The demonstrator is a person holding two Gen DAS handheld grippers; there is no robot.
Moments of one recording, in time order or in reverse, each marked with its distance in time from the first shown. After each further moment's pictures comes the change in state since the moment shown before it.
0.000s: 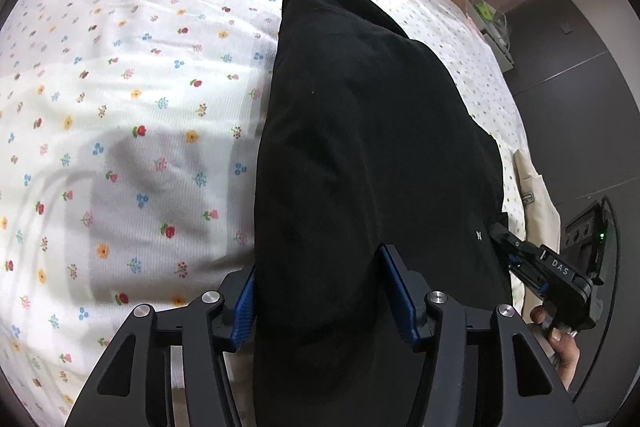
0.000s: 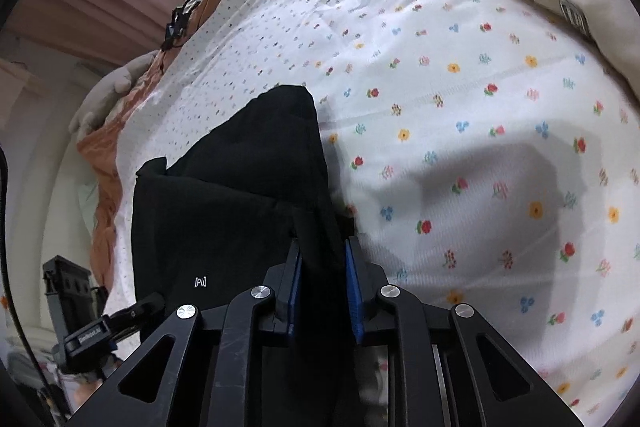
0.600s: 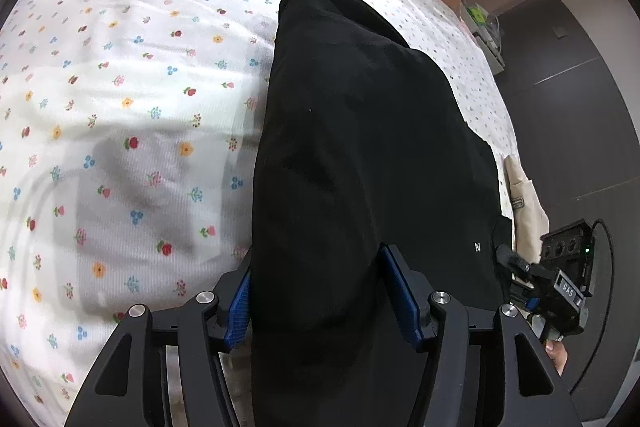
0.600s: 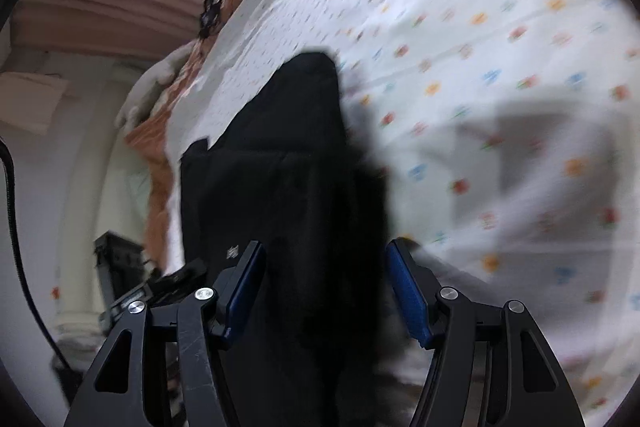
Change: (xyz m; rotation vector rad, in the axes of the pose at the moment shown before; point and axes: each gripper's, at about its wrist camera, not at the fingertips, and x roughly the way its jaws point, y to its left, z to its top) left arm 0.004 0.010 -0.001 -0.003 -0.003 -0.055; right arm 0.014 -0.015 -0.007 0.050 0.130 0.259
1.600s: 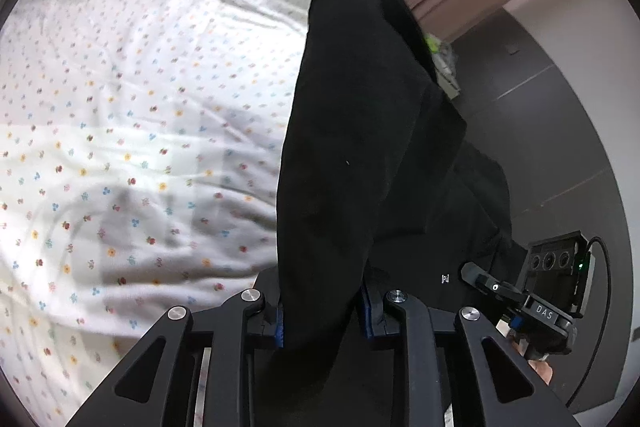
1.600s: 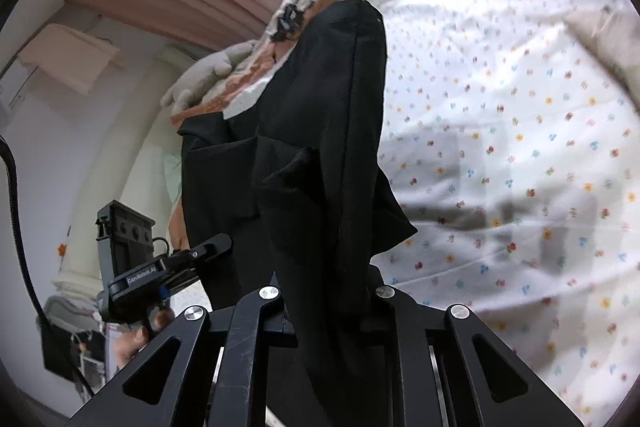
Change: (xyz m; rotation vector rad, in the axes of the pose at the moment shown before) left arm -0.099 -0.058 -0.033 0.075 -0.154 -0.111; right arm -0.068 0.098 -0.038 -0.199 -0.123 0.036
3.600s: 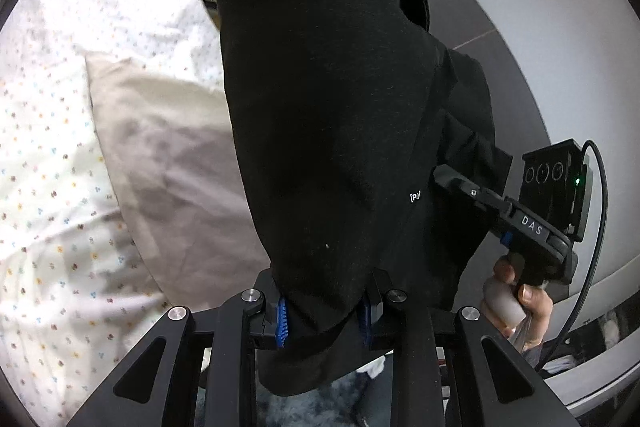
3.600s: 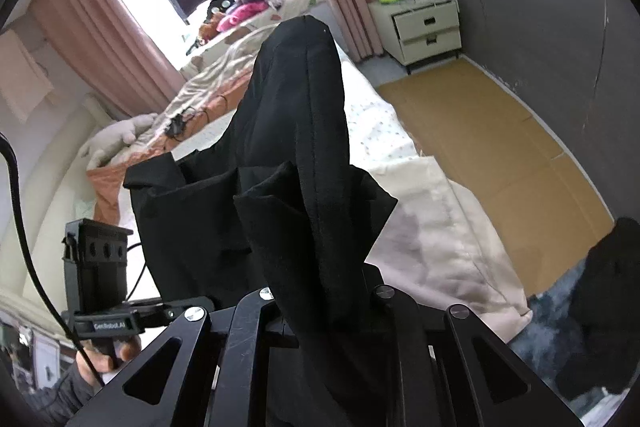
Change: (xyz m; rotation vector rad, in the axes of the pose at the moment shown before) left arm 0.153 -0.359 -0.106 0.241 0.336 -0.398; right arm -0.372 -0.105 0.045 -0.042 -0.211 -0.471
